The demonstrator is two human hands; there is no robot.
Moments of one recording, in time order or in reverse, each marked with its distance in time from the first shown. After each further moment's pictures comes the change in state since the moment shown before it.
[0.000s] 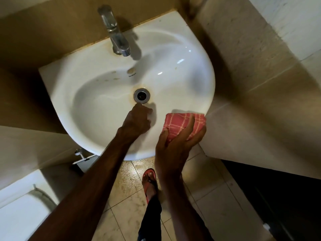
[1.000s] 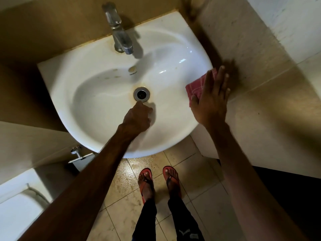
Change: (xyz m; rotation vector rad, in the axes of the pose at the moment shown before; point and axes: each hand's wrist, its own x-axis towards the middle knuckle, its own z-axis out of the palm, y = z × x) left_hand -0.001 0.002 -0.009 -0.057 -0.076 -0.092; right_hand 0.168 0.002 -0.031 -0.742 -0.195 -0.431
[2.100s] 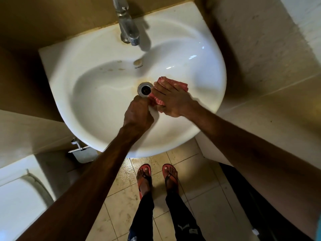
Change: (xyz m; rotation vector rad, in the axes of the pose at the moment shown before) left_hand -0.020 0.023 -0.005 -0.119 0.274 -0.047; right_hand 0.042 -0.064 0.063 -0.232 -0.502 -0.825
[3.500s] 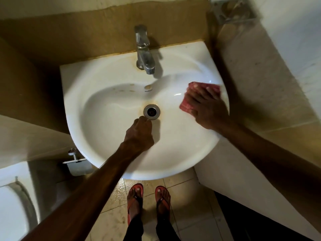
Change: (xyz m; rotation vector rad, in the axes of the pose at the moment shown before) left_hand 0.007 -0.016 0.001 0.121 -0.120 -0.021; right_hand -0.014 0.100 -0.017 -0.307 0.410 0.001
